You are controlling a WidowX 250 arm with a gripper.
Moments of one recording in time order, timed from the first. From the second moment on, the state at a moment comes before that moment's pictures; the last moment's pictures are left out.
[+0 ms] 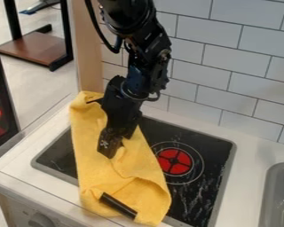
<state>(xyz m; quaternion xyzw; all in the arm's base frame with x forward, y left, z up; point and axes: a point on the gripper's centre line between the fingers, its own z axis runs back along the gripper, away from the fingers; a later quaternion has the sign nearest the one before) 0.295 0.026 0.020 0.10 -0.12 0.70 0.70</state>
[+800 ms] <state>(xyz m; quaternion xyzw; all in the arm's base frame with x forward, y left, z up) 0.296 0.023 0.012 0.11 -0.13 0.71 0.69</state>
